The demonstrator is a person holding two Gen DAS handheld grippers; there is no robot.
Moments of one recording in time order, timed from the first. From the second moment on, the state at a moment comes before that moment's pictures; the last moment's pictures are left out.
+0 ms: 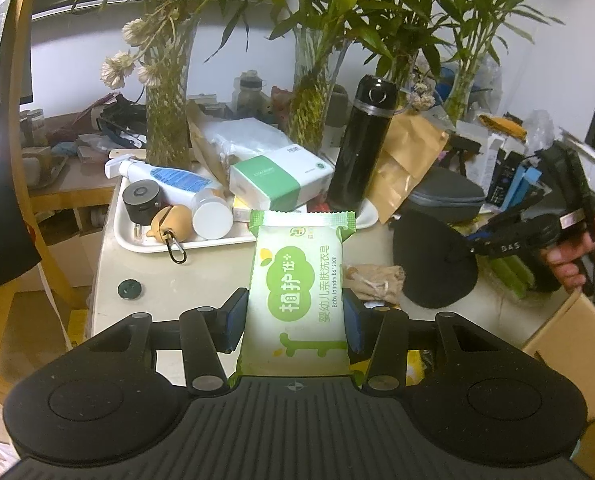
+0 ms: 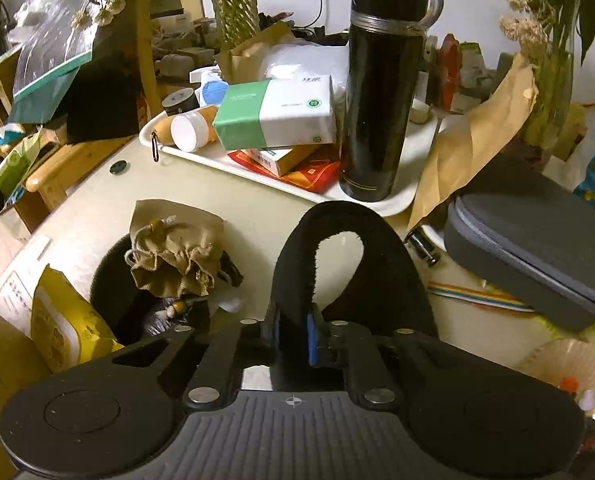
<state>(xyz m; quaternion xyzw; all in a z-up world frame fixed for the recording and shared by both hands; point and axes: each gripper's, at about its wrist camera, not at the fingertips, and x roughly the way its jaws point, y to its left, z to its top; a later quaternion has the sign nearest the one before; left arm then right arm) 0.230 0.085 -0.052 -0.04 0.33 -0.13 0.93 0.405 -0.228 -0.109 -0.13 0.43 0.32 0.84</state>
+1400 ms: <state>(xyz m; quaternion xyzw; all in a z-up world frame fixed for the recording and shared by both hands) 0.109 0.018 0.054 0.04 0.31 -0.15 0.94 0.170 -0.250 0.073 -0.14 0.25 0.36 0.89</state>
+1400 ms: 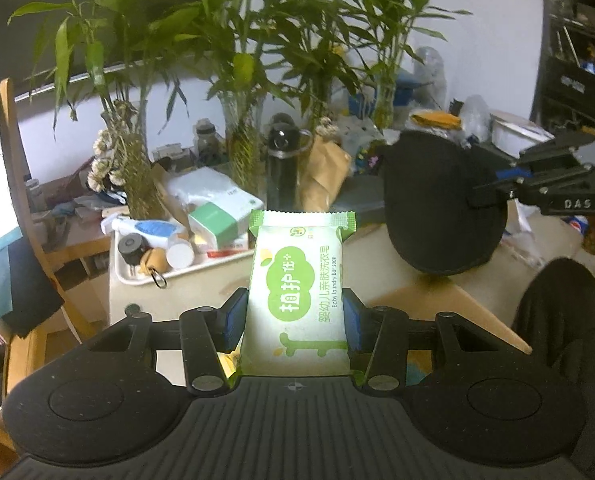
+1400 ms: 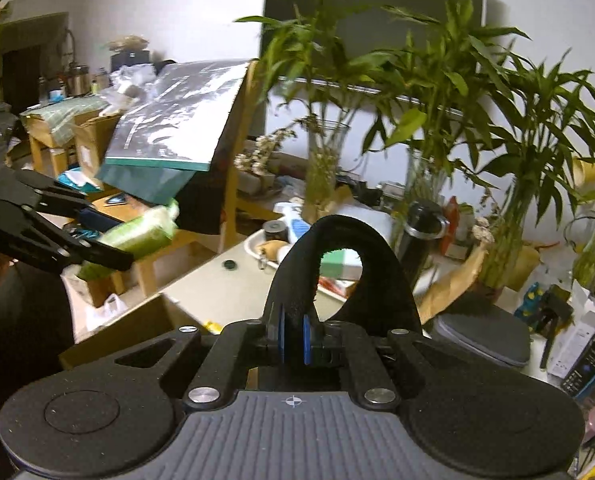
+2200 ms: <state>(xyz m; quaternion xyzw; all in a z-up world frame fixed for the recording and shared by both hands) 0.082 0.033 0.022 -0.06 0.33 -0.14 0.93 0.113 -0.234 0.049 -0.15 0.27 0.42 0.85</state>
